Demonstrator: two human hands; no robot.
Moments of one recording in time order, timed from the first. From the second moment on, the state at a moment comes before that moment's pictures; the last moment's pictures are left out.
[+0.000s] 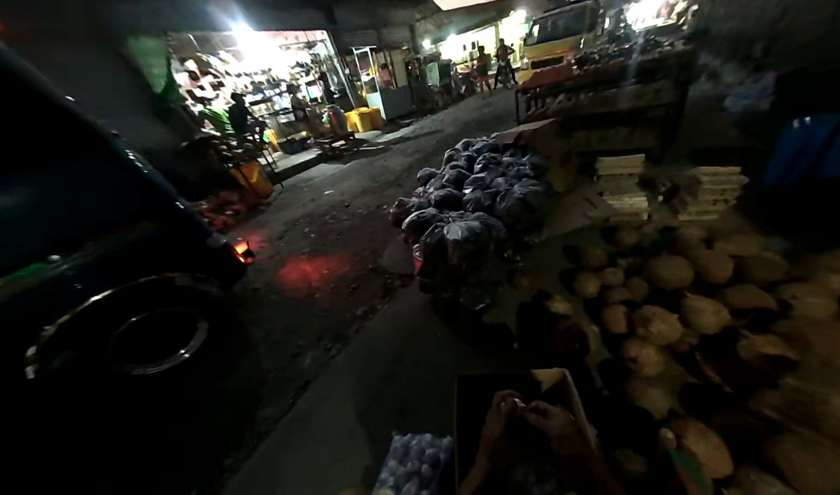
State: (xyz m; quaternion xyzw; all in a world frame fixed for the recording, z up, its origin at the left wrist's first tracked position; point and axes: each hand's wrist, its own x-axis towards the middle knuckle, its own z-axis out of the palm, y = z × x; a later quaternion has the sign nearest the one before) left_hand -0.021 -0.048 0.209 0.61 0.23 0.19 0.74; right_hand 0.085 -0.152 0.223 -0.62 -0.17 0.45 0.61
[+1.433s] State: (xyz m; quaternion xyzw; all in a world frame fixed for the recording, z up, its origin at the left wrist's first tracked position) left_hand -0.034 -0.038 0.236 0.46 0.43 0.01 0.78; right_hand 0.059 -0.146 0.216 -0.79 -0.43 0.09 0.43
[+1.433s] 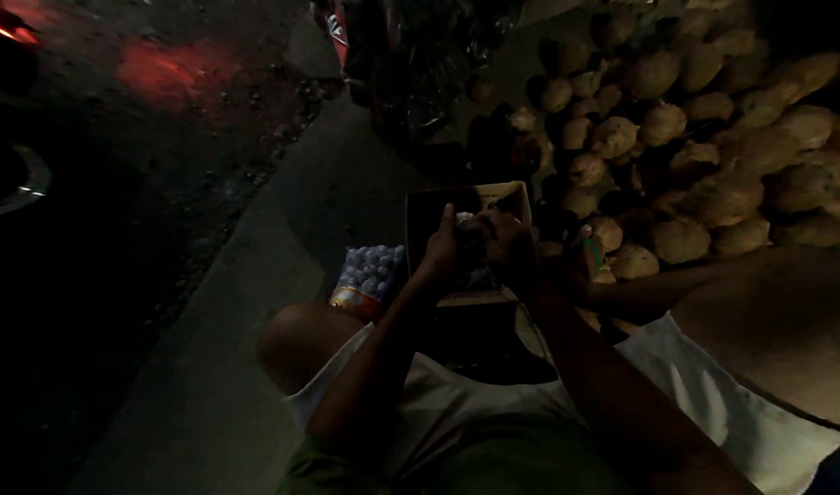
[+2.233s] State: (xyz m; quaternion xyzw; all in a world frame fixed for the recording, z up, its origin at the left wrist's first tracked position) left_hand -0.028 -0.040 0.214 0.31 0.41 0.05 0.86; right_hand 0.086 -0.156 0.208 -0.85 -0.26 0.24 0.40
